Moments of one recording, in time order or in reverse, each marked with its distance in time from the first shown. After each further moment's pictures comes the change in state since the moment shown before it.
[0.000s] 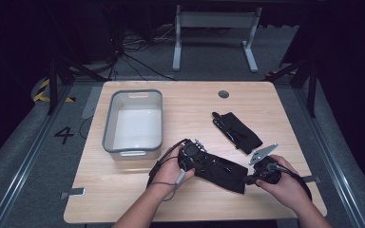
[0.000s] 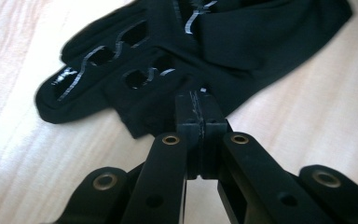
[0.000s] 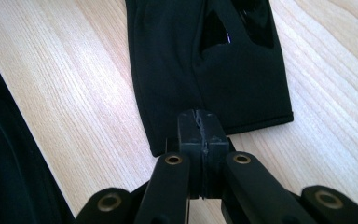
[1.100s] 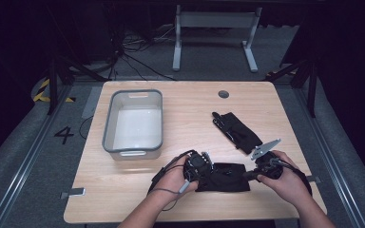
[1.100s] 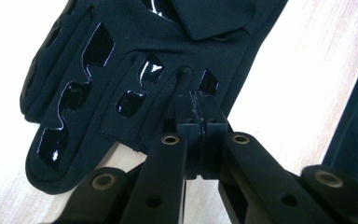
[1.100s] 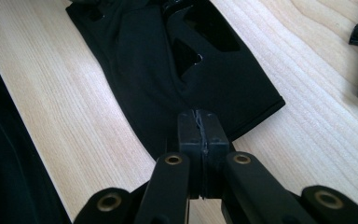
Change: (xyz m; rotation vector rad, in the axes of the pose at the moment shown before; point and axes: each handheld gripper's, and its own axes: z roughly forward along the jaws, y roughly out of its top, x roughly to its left) left arm -0.029 -0.006 0.010 0.183 -0.093 0.052; right arm -0.011 0.006 -0.005 -0.036 0.020 0.014
